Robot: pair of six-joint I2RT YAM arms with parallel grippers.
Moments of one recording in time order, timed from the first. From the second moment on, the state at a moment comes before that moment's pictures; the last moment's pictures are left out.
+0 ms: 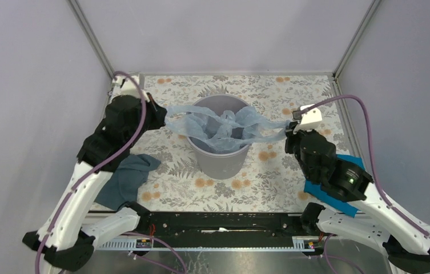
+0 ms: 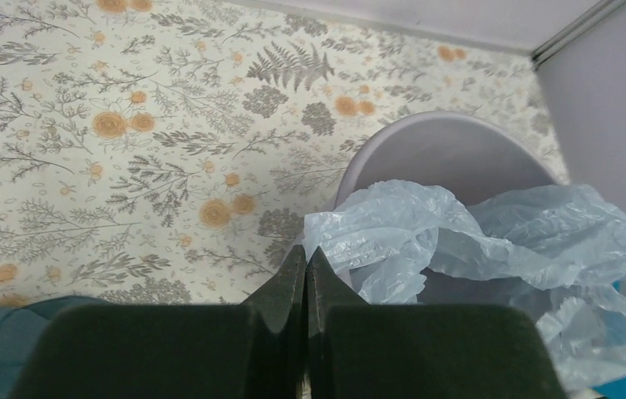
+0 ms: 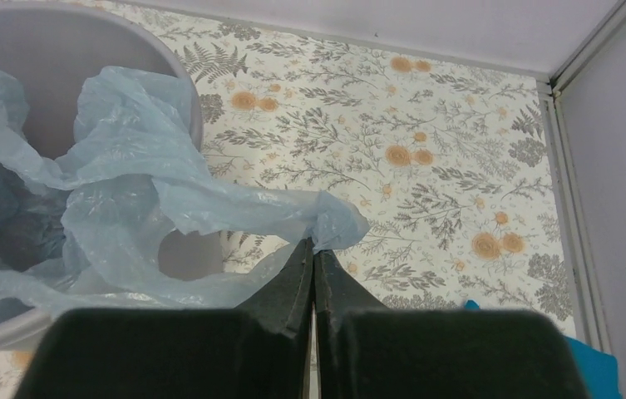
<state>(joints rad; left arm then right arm) -0.51 0.94 1.32 -0.73 -0.22 -0.48 0.93 0.74 1.03 -0.62 0.75 0.16</state>
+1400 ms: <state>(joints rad) -0.38 0.88 1.20 -0.68 0.22 -0.55 0.69 0.88 1.07 -0.54 0.18 0.92</state>
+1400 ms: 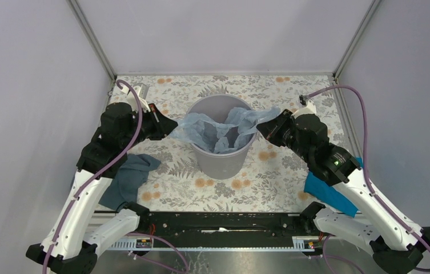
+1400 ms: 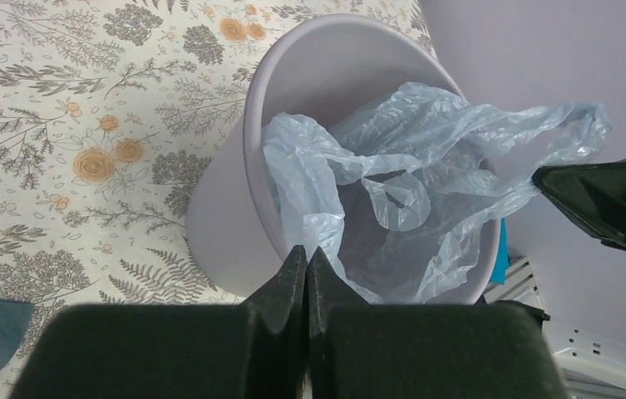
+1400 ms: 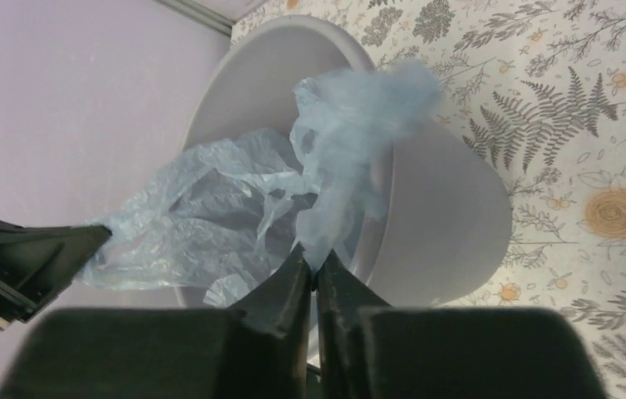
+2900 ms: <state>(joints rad) -0.38 0.79 1.24 -0.74 0.20 -0.65 0.69 0.67 1.03 -0.55 0.19 0.78</state>
